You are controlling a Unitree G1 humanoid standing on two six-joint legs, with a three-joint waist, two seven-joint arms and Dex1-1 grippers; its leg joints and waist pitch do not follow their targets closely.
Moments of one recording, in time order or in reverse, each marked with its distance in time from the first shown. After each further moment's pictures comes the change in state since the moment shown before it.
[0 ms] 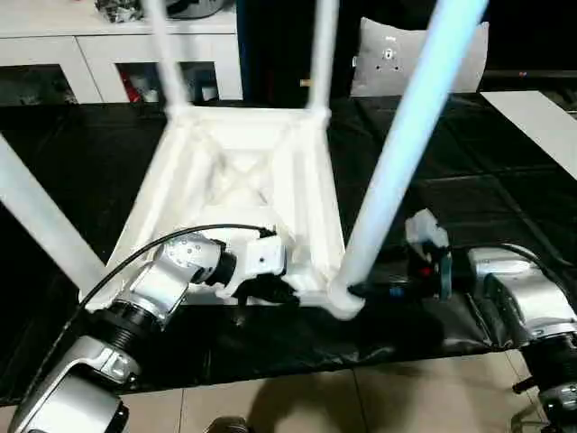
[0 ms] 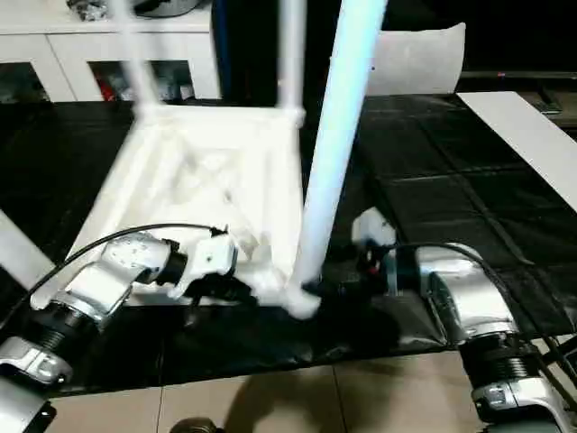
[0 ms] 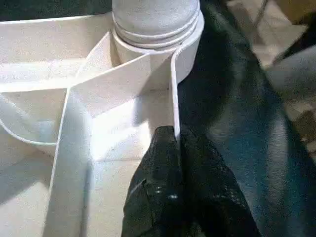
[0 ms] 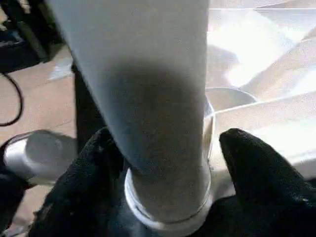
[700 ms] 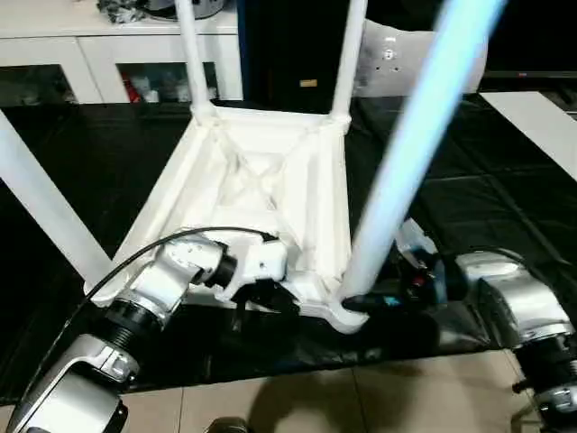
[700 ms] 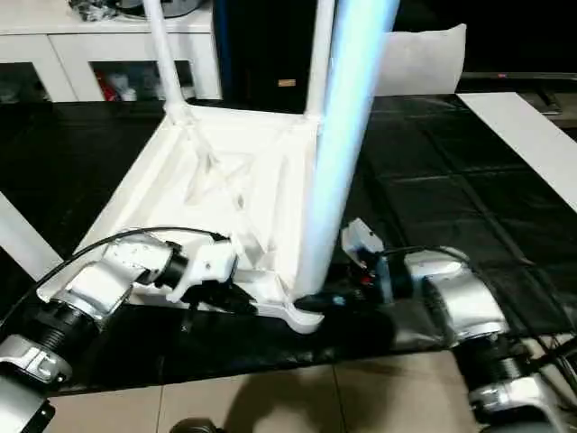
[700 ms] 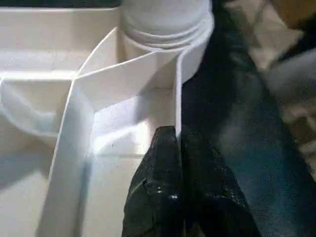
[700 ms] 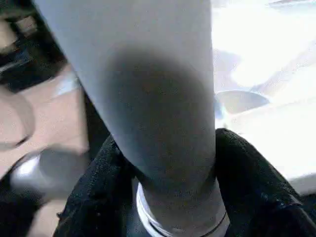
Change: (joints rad) left arm -0.010 -0.019 0.034 0.008 -0.003 0.111 0.050; right arm 0.002 0.077 -0.020 -0.024 0.006 0.121 -0.113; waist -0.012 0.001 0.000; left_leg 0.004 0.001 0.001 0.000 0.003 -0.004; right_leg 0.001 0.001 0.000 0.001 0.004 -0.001
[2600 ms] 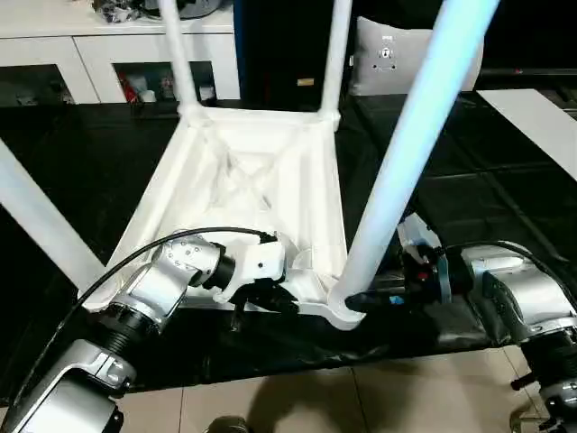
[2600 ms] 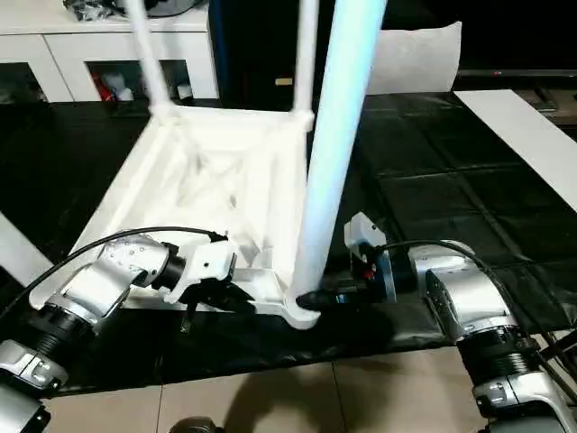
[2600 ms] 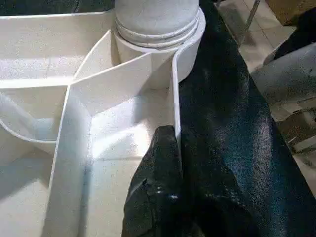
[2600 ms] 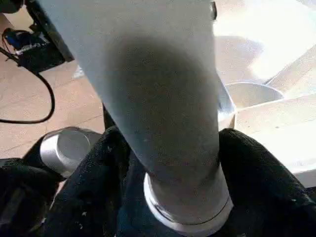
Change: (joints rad) left arm 0.025 0.028 -0.032 -0.048 -0.014 -0.063 -0.050; right arm -0.017 -0.103 0.048 -0.021 0.017 0.004 0.163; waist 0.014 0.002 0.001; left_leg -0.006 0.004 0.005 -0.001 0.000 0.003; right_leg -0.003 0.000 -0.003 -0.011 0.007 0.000
